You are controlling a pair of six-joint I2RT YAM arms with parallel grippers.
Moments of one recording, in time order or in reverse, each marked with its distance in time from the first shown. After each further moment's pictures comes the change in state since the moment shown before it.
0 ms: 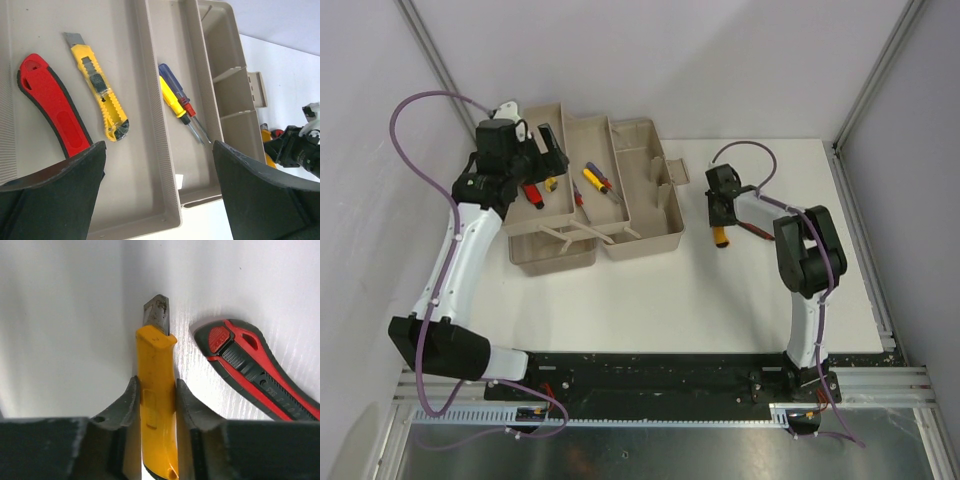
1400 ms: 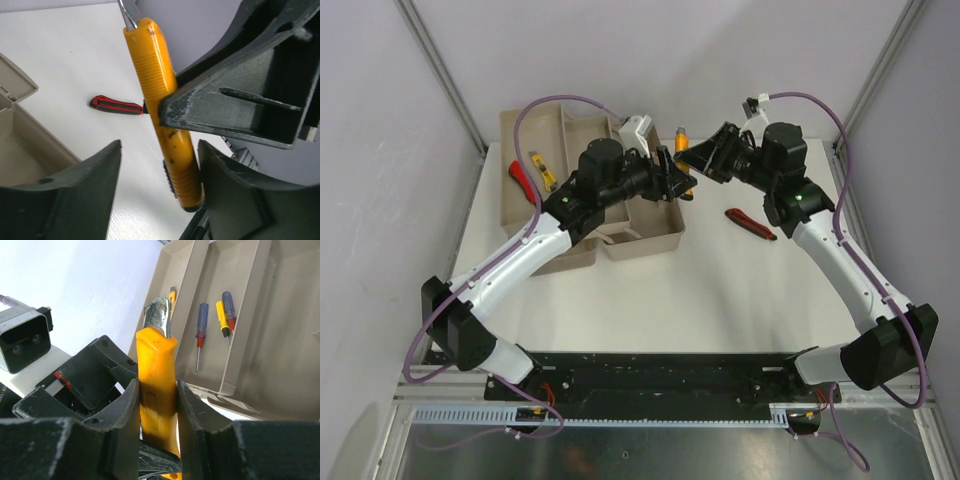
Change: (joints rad) left arm -0.560 0.113 -0.058 0.474 0.220 -0.164; right arm 0.056 -0.661 0.000 0.229 -0.645 0.606
